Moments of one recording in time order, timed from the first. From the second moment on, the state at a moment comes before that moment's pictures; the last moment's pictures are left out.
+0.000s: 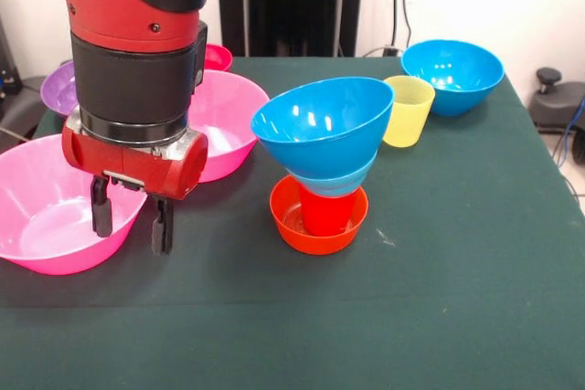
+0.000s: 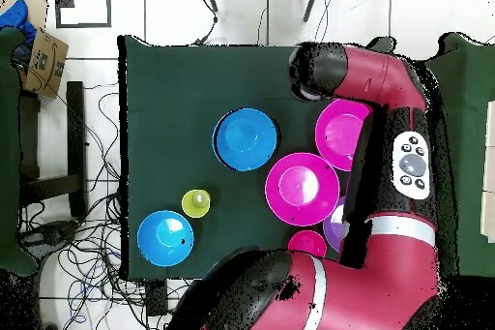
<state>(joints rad) -0.40 -0.38 0.09 0.98 -0.21 0.79 1.84</state>
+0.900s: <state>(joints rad) -0.40 -0.37 0.08 0.98 -0.26 0.79 1.84</state>
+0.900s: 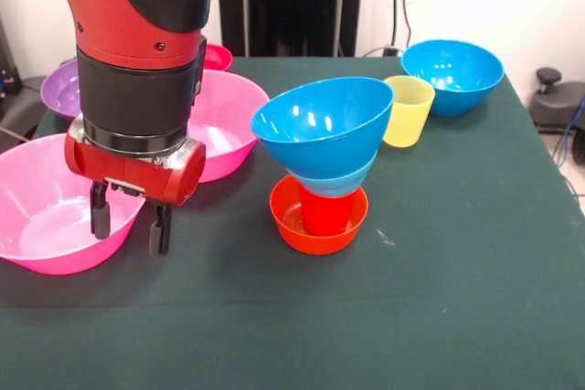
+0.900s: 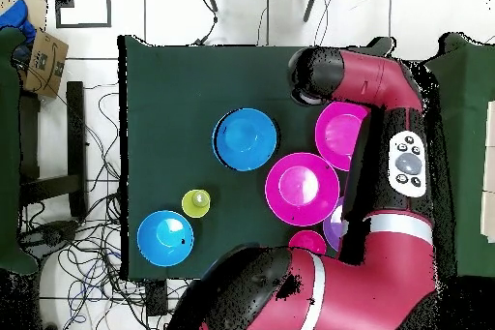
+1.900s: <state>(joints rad) -0.41 -0.40 0.07 1.16 -0.26 0.78 1.84</state>
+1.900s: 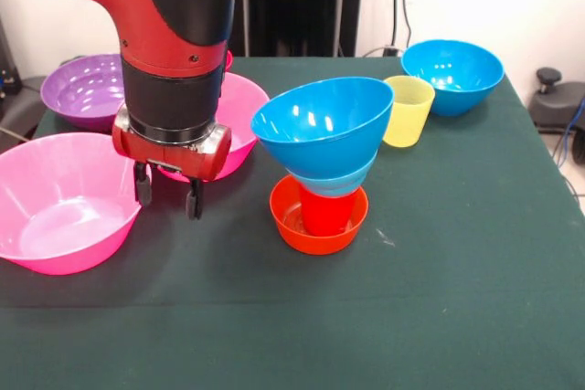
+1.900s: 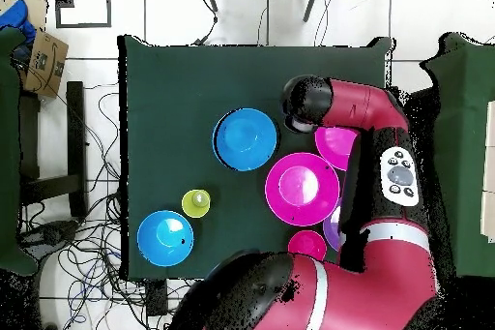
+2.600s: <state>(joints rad) -0.43 -0.39 0.07 1.20 -0.27 0.68 1.84</state>
